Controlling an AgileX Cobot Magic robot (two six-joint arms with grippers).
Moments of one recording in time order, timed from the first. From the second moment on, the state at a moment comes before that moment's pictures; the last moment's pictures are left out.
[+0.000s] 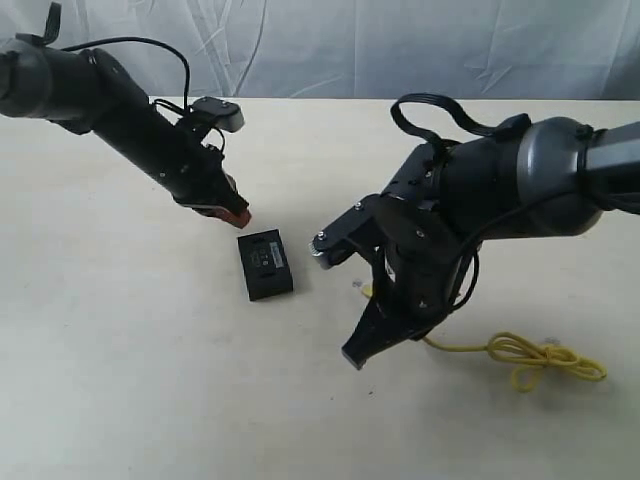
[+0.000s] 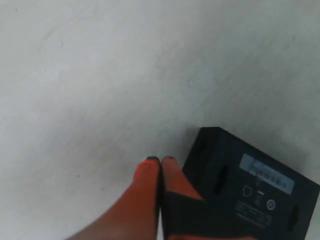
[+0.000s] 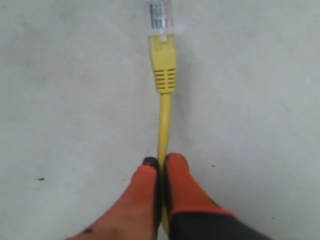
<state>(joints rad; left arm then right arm) -0.26 2.17 -1.45 -0.73 0.81 1.01 0.78 1.83 -1.01 -0.26 0.76 0.17</state>
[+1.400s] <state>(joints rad) -0.28 2.20 -1.45 -0.74 0.86 1.04 0.78 1.83 -1.01 -0.04 0.67 -0.17</state>
